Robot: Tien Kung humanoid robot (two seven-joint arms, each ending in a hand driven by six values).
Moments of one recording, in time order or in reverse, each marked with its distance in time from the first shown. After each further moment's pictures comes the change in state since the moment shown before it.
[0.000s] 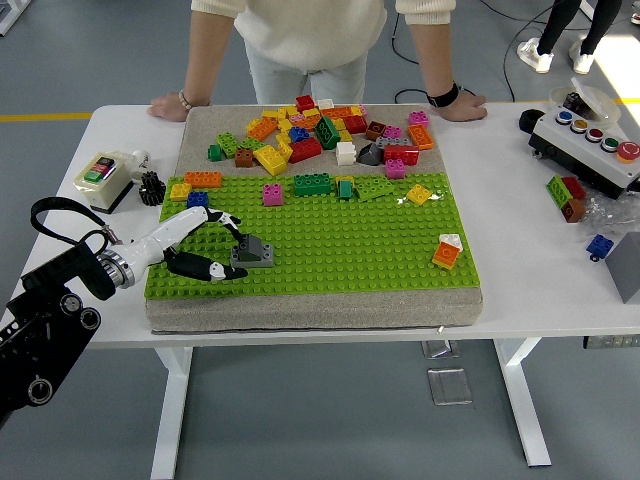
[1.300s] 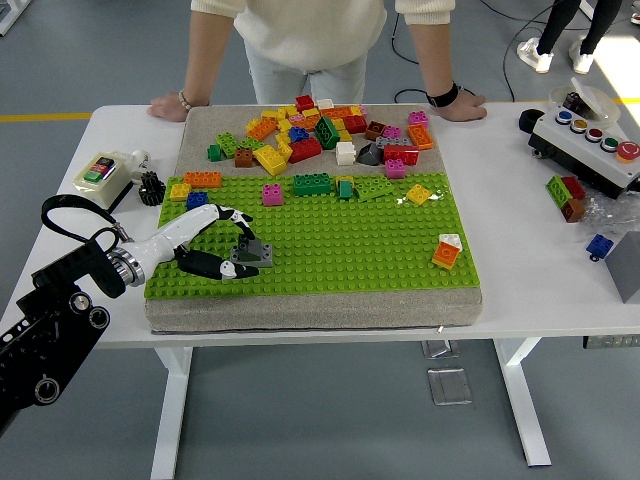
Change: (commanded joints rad) left arm -0.007 -0.007 0.020 -0.025 -0.014 0.006 0.002; right arm 0.000 0.001 -0.006 0.000 0.001 -0.002 0.000
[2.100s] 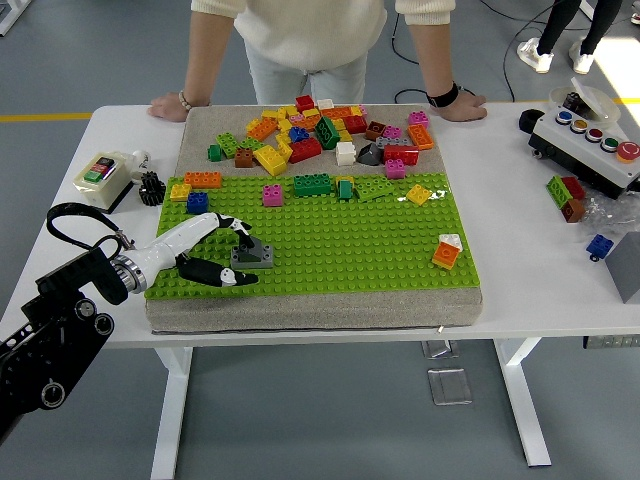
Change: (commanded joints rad) left arm 0.000 -0.012 0.022 0.044 0.031 0.014 0.007; right arm 0.002 -0.001 -0.003 0.000 0.002 0.000 0.001
